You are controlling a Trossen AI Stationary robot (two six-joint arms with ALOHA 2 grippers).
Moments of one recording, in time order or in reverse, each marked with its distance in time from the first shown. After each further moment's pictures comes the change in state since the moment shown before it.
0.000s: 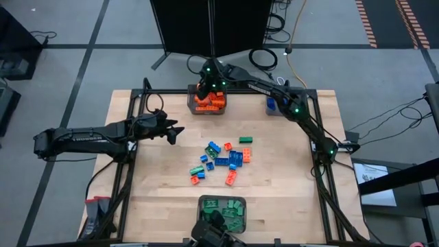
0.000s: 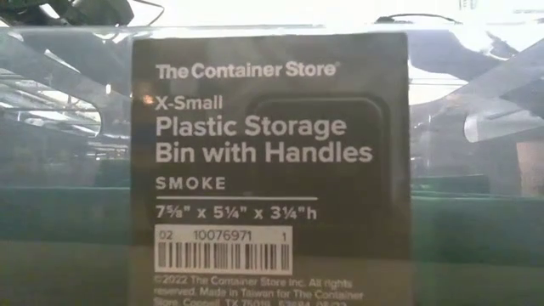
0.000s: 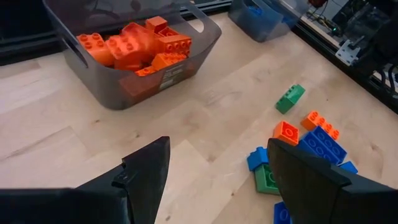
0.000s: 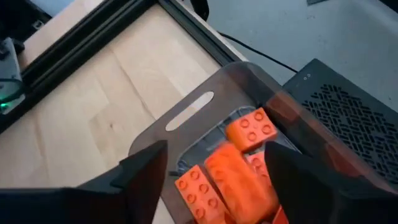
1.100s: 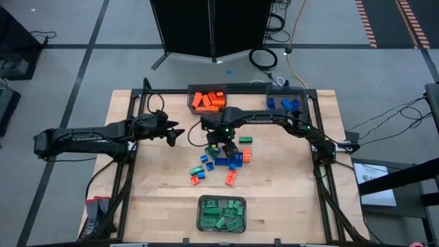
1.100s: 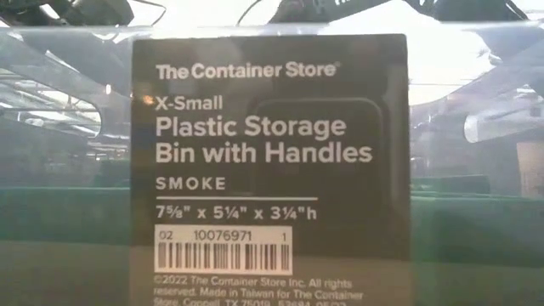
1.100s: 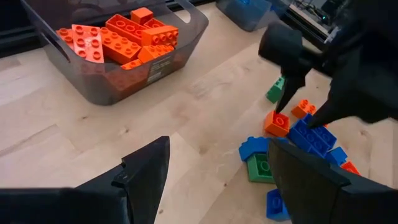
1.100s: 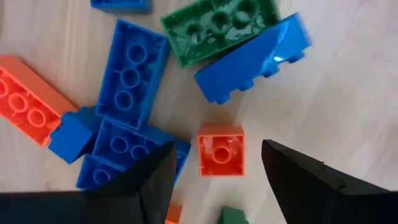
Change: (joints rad) left arm 0.000 0.000 0.000 -0.005 0.053 0.029; right arm 0.372 -0.200 -0.398 -0.495 0.061 -0.763
